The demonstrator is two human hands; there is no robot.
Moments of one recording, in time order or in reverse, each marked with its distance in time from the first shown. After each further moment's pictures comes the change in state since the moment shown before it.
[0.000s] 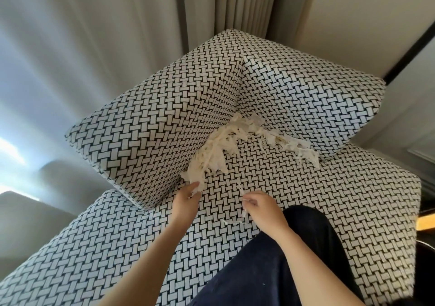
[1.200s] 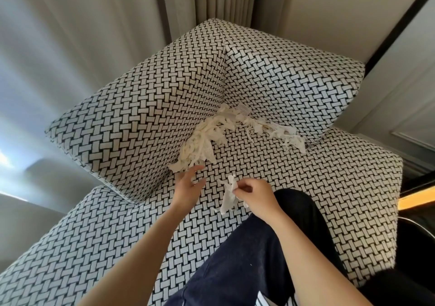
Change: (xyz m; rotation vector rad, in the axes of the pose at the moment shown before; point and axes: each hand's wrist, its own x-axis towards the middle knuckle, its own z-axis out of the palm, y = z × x) left_hand -0.009 0.019 0.019 0.120 -0.089 0.105; right_hand -0.017 -0.006 -0.016 0.242 0.063 -0.052
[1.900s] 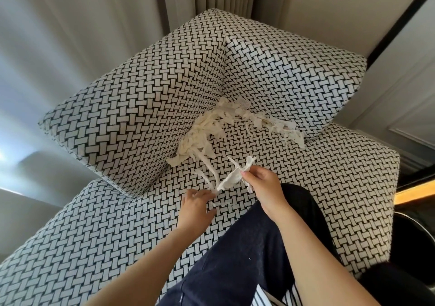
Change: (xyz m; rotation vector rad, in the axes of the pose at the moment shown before) left_hand -0.023 -0.050 0.034 0.638 -0.090 0.255; right_hand -0.002 -0.005 -0.007 0.482 0.126 0.109
